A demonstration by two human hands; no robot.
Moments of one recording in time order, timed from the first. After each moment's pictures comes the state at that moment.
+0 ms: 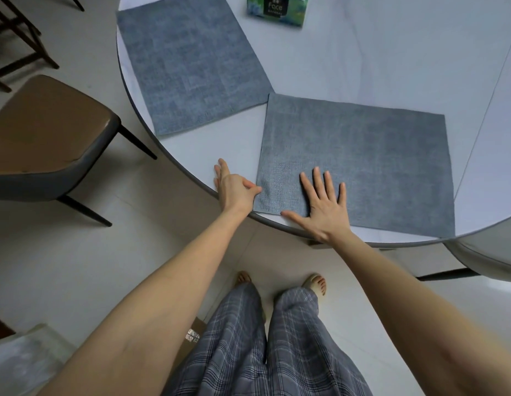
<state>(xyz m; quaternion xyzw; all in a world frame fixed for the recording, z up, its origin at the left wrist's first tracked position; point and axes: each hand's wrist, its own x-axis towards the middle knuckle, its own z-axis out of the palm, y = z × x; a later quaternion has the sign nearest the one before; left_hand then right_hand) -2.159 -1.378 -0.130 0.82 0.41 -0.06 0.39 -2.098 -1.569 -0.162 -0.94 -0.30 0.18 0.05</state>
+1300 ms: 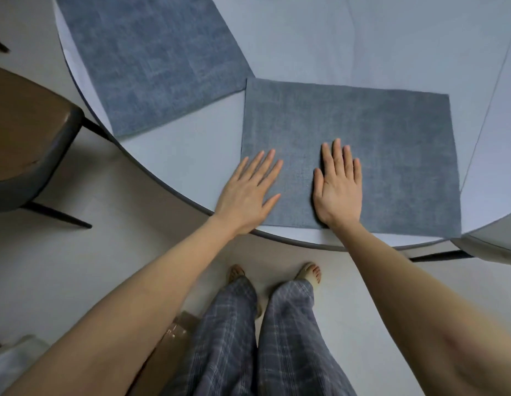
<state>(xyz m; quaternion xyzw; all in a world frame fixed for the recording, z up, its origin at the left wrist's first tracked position) -2.137 -1.387 -0.180 1.00 -0.02 -0.07 0.06 -2.044 -1.569 -0.179 -0.98 -0.18 0.06 0.08</state>
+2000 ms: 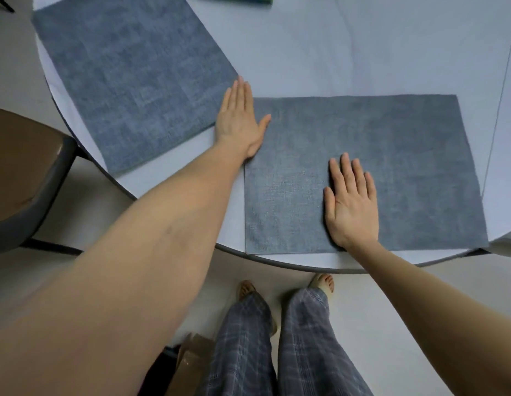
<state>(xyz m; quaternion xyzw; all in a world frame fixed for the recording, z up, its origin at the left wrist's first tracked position) -1.978 -1.308 -0.162 0.99 0.12 -0.11 0.01 -2.046 -1.566 -0.176 -0.98 -0.18 0.06 0.06</state>
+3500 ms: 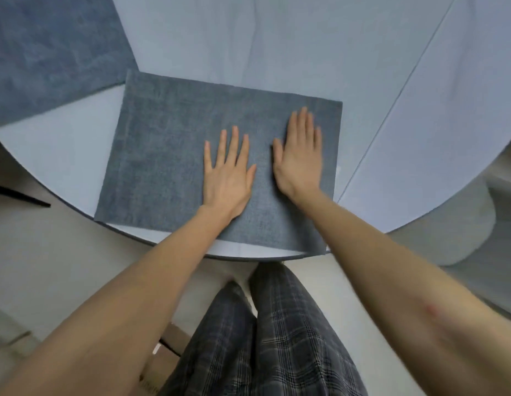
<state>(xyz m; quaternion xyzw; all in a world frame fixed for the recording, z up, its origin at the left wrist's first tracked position) -1.998 -1.588 -0.171 0.97 0.21 -0.06 0.05 -1.894 -1.694 -0.164 -0.96 -0.24 0.09 0.12</state>
